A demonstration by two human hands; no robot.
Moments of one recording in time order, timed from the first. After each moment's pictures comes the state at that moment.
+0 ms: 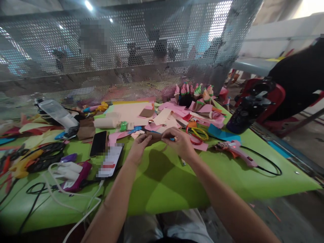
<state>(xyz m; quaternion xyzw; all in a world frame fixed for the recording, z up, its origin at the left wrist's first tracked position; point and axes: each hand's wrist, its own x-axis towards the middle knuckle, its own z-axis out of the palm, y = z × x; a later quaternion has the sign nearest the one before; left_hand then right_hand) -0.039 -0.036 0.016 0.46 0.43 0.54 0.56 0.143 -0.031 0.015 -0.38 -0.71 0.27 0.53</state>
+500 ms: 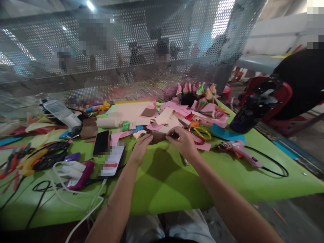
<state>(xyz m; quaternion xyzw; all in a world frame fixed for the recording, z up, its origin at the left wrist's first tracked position) -0.045 -0.033 0.006 0.51 0.49 0.51 0.50 0.148 -0.028 0.012 -0.44 -0.69 0.25 0.51</state>
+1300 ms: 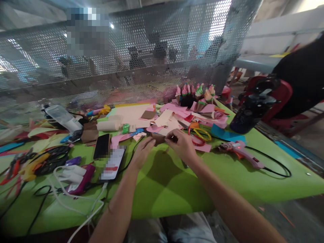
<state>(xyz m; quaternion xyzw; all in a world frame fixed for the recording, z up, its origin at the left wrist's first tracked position) -0.043 -0.042 0.016 0.61 0.48 0.47 0.43 0.141 -0.032 0.013 -0.45 -0.69 0.23 0.52</state>
